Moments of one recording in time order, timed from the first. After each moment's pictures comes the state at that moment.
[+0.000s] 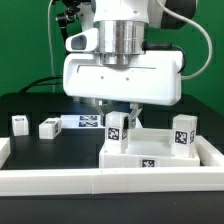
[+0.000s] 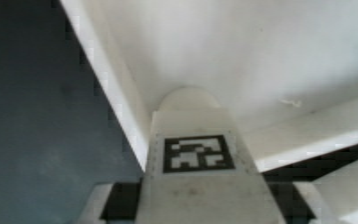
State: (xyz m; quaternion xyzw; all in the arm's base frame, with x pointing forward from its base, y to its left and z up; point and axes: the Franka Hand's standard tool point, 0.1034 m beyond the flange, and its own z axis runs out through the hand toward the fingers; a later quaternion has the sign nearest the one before) arm 0.571 -0.009 0.069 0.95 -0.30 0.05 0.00
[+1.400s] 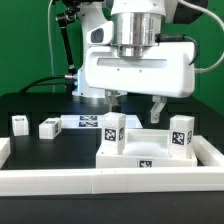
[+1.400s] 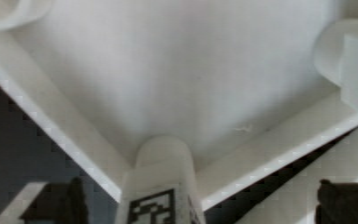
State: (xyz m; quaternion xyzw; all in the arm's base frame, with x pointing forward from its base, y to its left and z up) arm 0.558 0.020 0.083 0.90 -0.43 0.06 -0.01
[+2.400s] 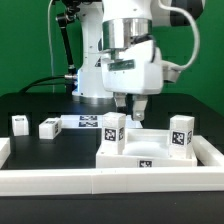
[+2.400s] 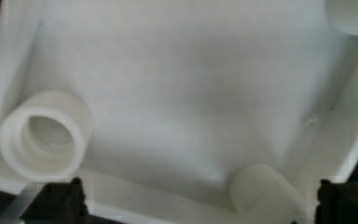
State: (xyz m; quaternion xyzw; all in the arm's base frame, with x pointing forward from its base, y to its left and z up) arm 0.515 0.023 0.065 0.76 -0.65 0.04 -0.06
